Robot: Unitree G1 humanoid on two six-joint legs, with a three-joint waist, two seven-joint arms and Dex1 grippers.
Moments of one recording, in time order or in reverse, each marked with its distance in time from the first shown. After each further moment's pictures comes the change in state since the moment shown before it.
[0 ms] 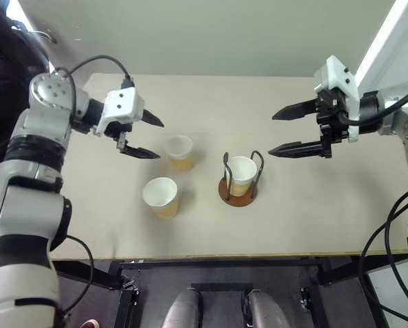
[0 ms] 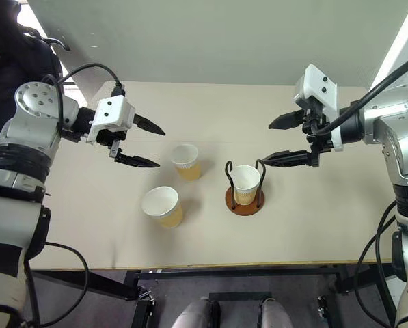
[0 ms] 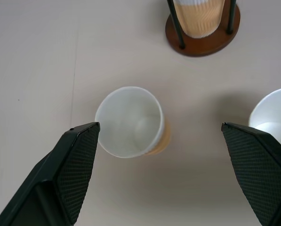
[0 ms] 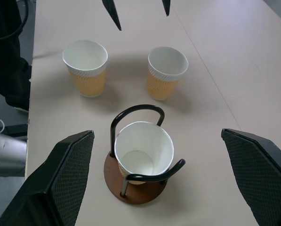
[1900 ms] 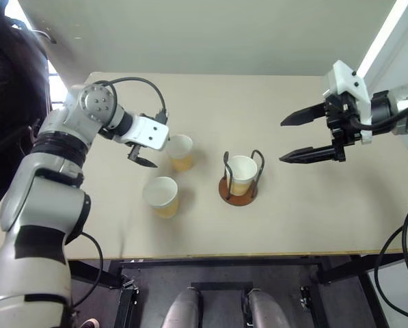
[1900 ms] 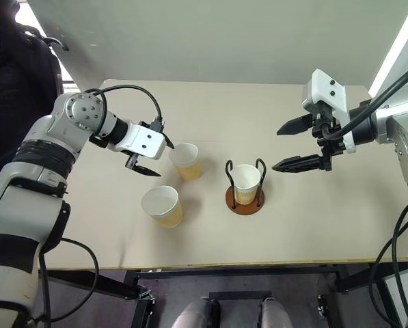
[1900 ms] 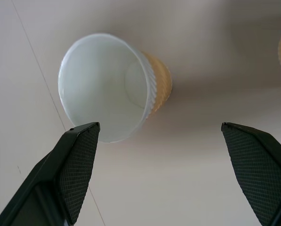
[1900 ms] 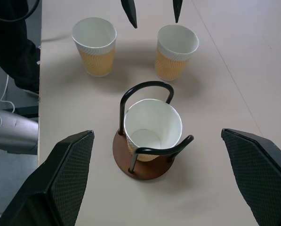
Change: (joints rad) left arm -0.035 -0.085 -0.102 0.076 0.410 -0.282 0.194; right arm -0.010 -0.096 0.051 0.011 0.028 -0.018 0.061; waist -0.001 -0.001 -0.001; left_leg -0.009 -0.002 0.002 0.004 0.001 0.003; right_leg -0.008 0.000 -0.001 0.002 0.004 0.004
